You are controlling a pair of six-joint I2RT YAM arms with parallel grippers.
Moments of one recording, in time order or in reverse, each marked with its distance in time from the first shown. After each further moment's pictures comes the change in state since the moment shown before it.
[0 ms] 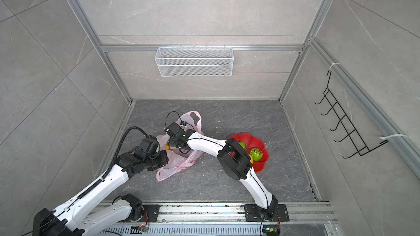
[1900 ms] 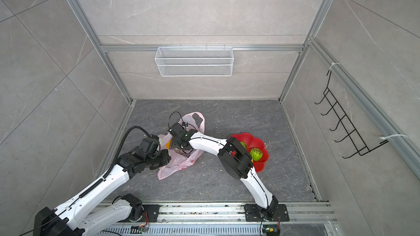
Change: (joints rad) left arm 0.002 0.013 -0.015 0.076 0.036 0.015; right arm -0.023 -0.048 -0.074 0.002 -0.053 -0.087
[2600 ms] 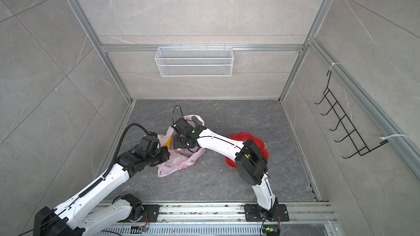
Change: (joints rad) left arm 0.000 0.008 0.027 0.043 -0.076 -0.001; right arm 0.000 -0.234 -0.071 -0.154 -0.127 -0.192
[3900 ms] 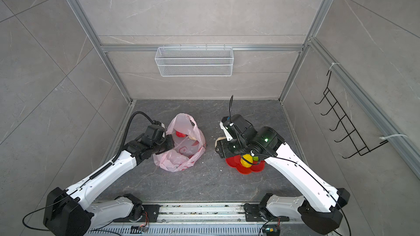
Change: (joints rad) left arm 0.000 0.195 0.171 0.070 -0.050 0.002; right arm -0.167 -0.787 -0.239 -0.602 0.045 -0.258
